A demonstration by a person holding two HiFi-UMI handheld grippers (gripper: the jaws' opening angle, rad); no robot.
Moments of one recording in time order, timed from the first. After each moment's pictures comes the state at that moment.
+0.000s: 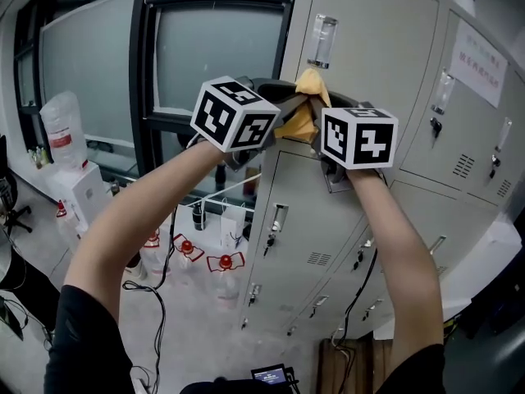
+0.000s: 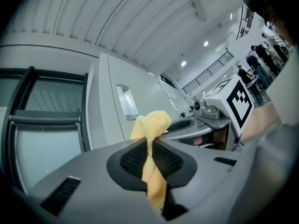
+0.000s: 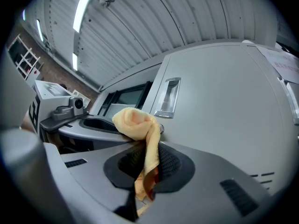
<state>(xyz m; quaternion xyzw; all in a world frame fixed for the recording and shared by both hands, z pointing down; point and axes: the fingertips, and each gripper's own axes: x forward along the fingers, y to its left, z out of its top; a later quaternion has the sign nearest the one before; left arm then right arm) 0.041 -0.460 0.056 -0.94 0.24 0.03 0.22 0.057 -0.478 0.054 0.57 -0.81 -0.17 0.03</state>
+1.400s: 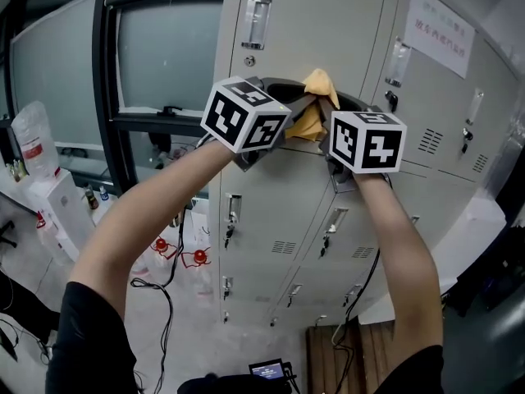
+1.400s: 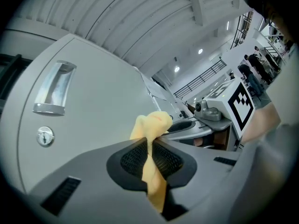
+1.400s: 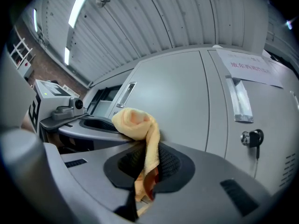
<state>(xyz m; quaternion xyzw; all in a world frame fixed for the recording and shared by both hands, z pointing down) 0.177 -0.430 0.065 -0.96 0.18 0.04 0.22 0.197 -0.446 0.064 0.62 -0.76 -0.17 0.03</state>
